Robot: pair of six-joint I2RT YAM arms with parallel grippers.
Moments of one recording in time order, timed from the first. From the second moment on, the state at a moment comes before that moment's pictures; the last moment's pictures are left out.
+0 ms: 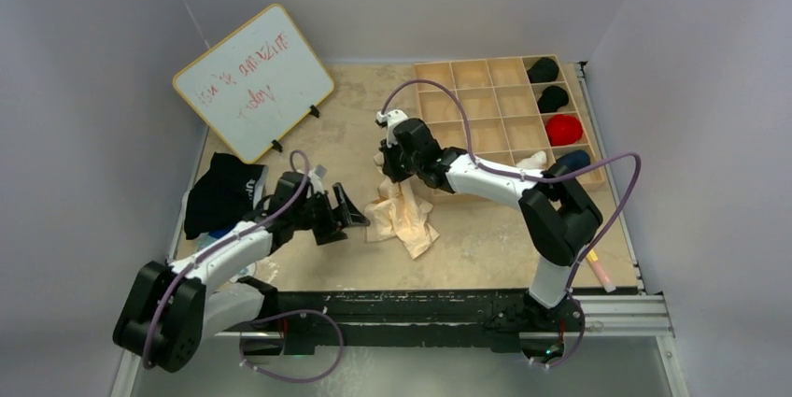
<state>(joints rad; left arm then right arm) -0.35 1.06 0.39 -0.14 0.47 -0.88 0.77 1.79 1.19 -0.07 -0.02 0.23</state>
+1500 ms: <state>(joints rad) -0.58 0.91 0.90 -0.82 -0.12 -0.85 0.71 1.31 1.03 -0.24 -0.32 0.47</state>
